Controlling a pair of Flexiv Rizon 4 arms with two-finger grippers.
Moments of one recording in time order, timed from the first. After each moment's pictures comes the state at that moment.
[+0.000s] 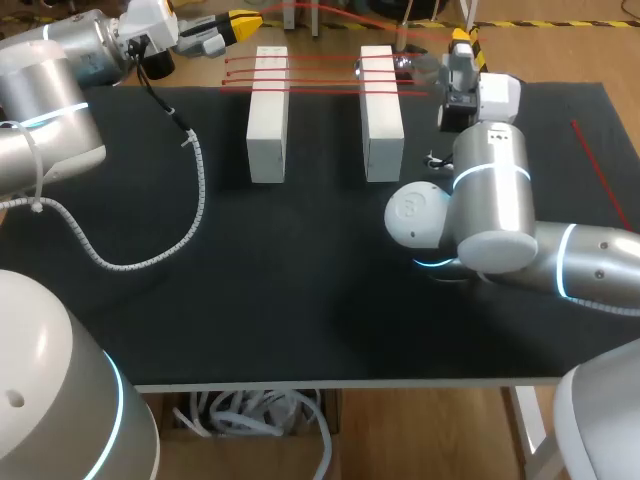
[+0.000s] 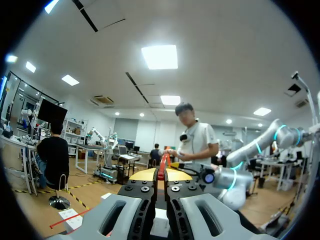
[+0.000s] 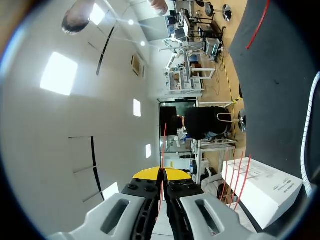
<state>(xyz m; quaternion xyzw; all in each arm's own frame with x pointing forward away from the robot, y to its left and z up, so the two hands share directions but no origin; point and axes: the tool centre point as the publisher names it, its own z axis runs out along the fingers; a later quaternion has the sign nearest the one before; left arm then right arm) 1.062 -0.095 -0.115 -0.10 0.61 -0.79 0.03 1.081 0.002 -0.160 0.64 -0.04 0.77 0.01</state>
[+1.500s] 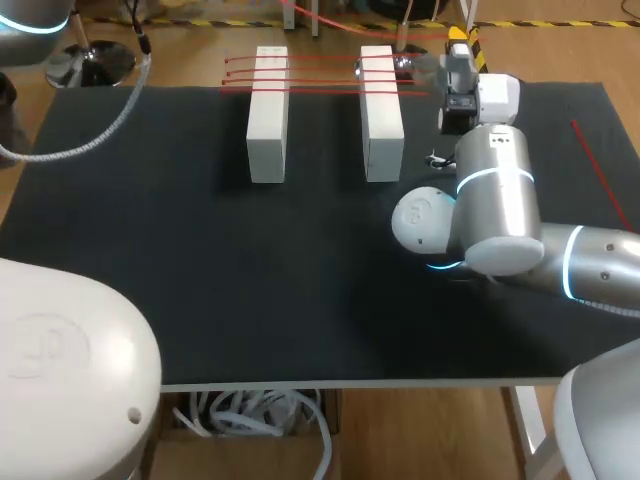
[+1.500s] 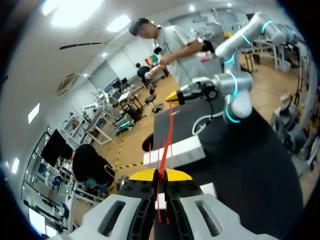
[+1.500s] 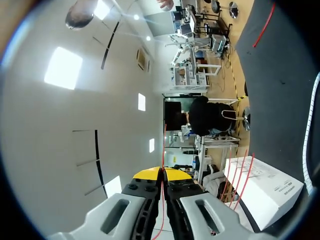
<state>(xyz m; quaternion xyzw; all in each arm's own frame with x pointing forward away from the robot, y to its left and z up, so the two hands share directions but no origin) 1.072 -0.089 -0.077 0.13 0.88 -0.40 0.23 1.079 0.010 -0.156 0.62 -0.02 0.78 0.01</state>
